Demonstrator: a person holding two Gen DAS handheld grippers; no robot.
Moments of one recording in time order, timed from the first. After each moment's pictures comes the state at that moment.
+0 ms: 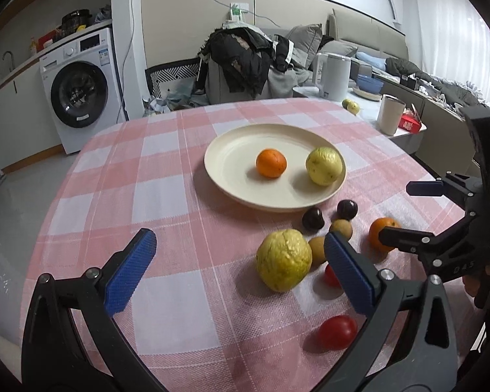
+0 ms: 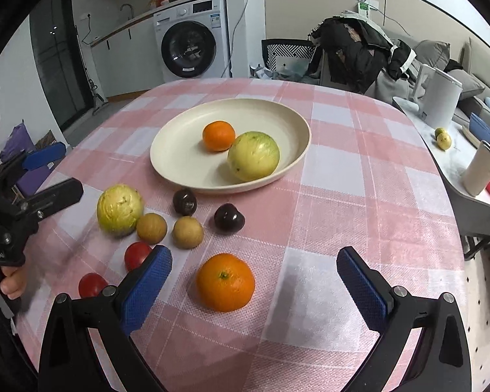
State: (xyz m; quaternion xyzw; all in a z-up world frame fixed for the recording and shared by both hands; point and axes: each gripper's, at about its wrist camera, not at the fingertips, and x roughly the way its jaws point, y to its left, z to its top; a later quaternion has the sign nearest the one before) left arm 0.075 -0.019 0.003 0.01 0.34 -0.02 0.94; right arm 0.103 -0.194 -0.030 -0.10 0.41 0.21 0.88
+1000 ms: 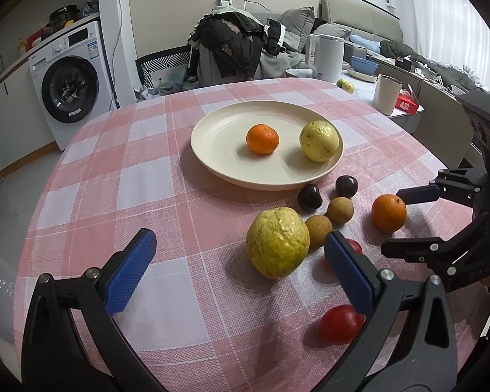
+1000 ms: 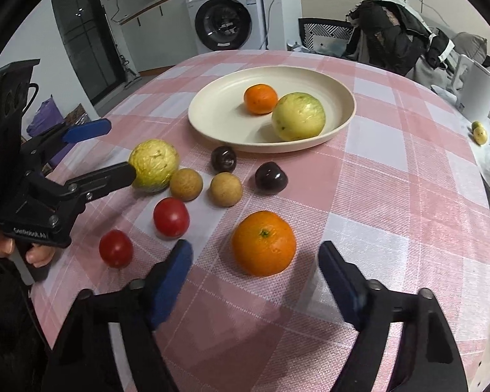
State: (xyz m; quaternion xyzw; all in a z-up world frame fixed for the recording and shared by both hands) left arm 0.090 -0.029 -0.020 0.02 0.36 -0.03 0.93; right arm 0.091 -0.189 -0.047 -0.10 0.45 0.29 0.84
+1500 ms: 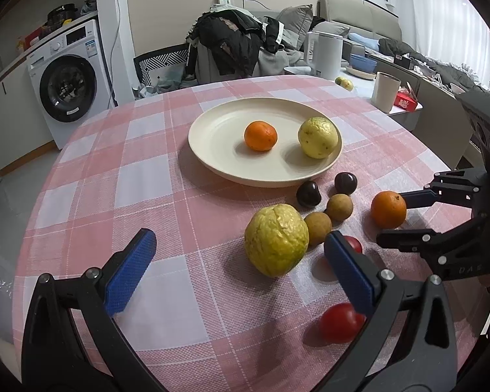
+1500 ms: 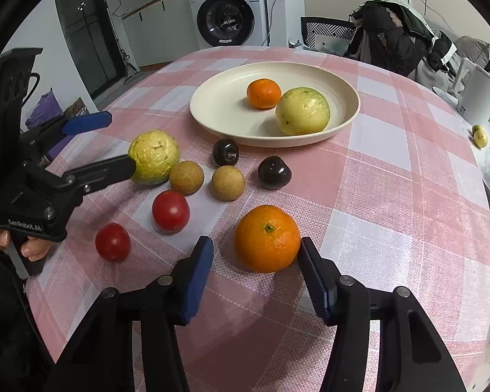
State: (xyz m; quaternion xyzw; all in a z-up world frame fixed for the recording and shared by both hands) left arm 0.090 -0.029 -0.021 0.02 0.37 -0.04 0.93; right arm 0.090 -0.186 -0.051 -0.12 0.45 0.29 0.84
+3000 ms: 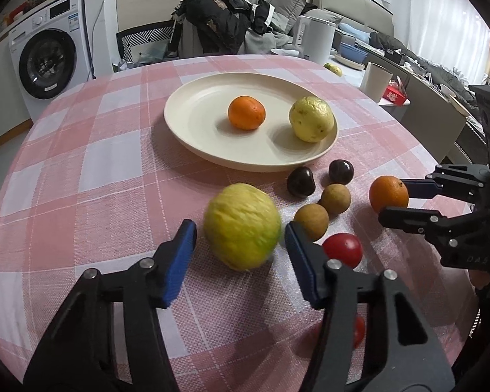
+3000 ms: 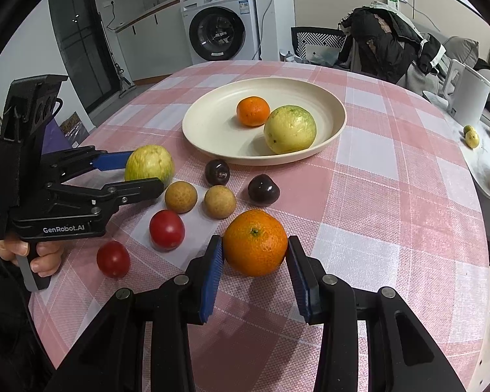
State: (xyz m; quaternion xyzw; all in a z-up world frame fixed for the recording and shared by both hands) left arm 0.117 -0.026 -0.047 -0.02 0.41 -0.08 0.91; right arm 0.092 -0.190 -0.042 -0.10 0.43 0.27 0.85
